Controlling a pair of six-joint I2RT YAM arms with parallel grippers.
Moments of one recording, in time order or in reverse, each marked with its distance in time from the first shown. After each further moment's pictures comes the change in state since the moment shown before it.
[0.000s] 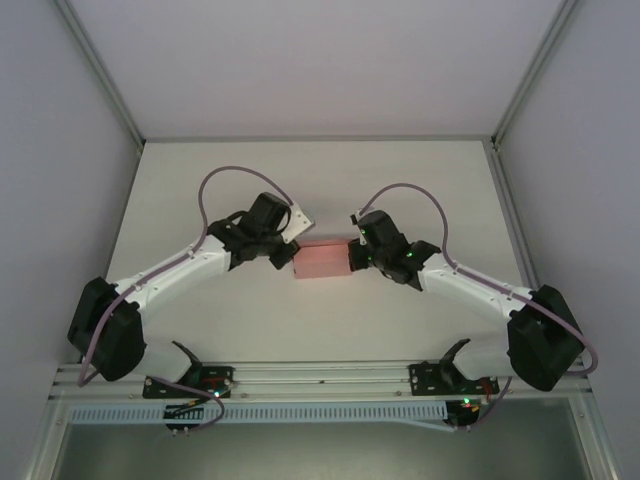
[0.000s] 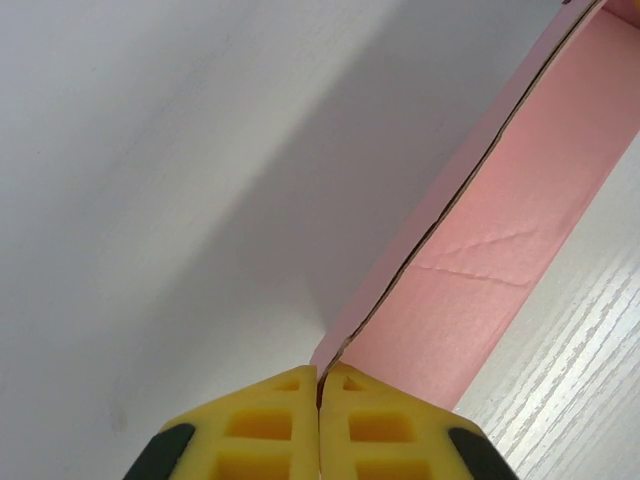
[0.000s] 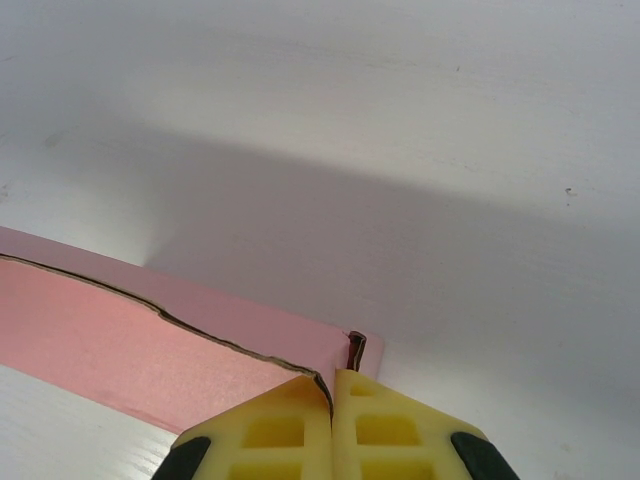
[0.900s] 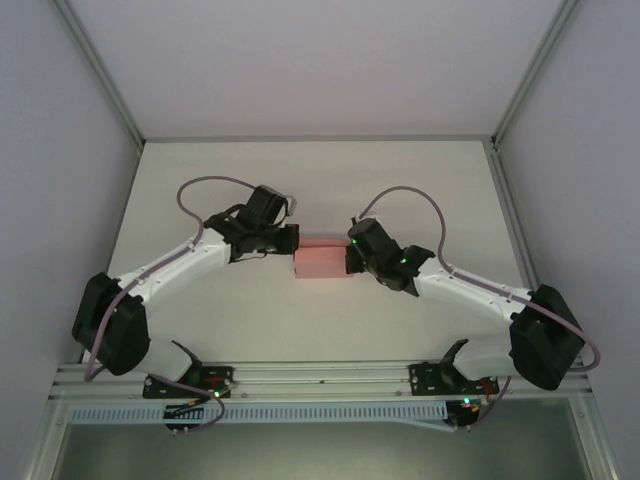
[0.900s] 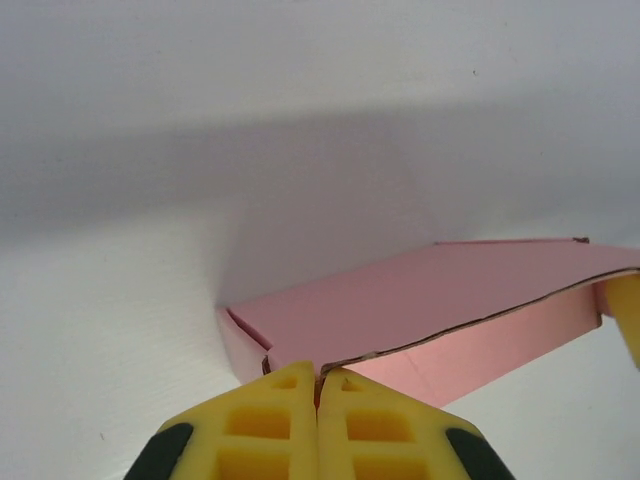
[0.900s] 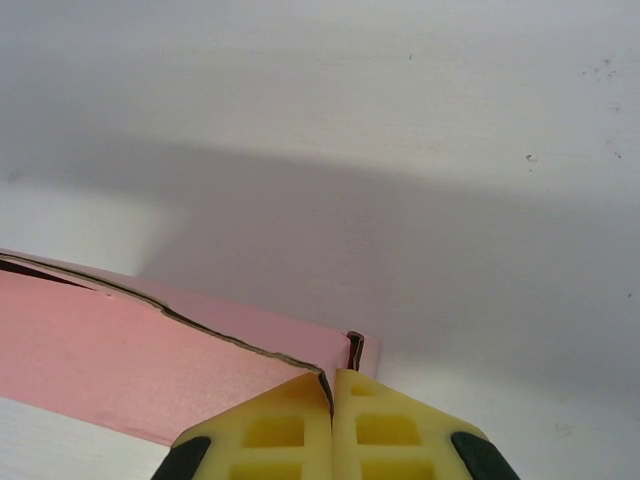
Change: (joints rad) left arm 0.052 0.033 0.035 -0.002 0.130 -0.766; right arm 0.097 -0.005 0.000 -0.033 0.168 0.179
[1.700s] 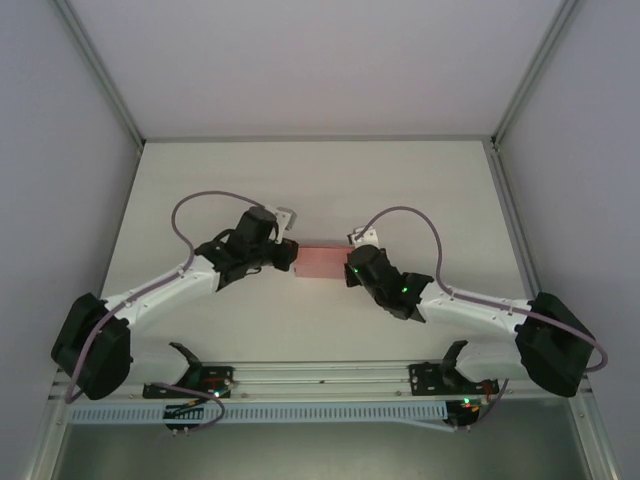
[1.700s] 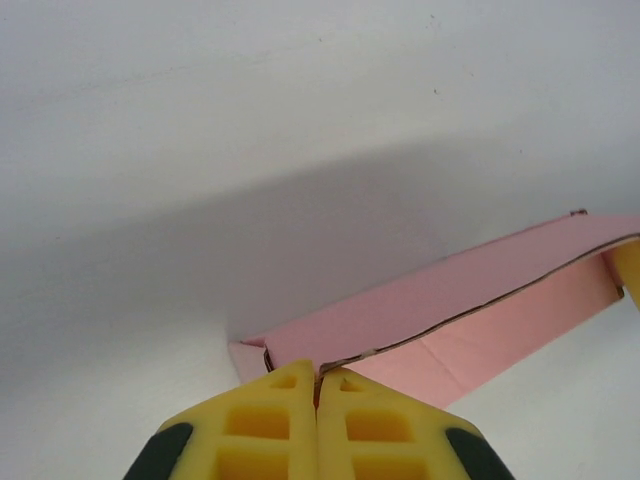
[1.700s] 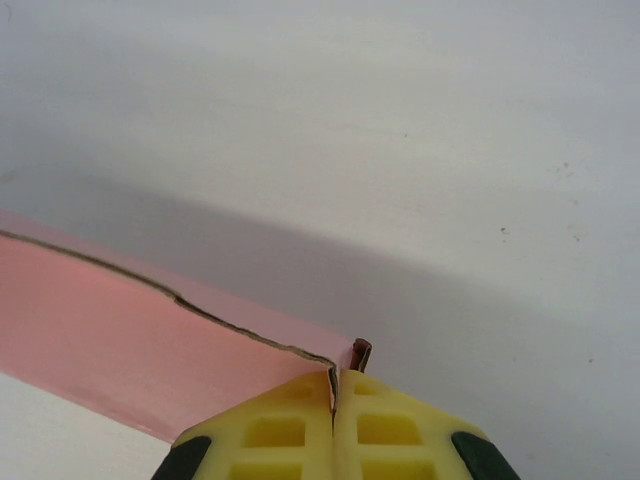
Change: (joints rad) left arm -0.055 -0.159 -0.267 0.274 -0.060 0.204; right arm 0.131 -0.072 -0.217 0.310 0.233 -0.163
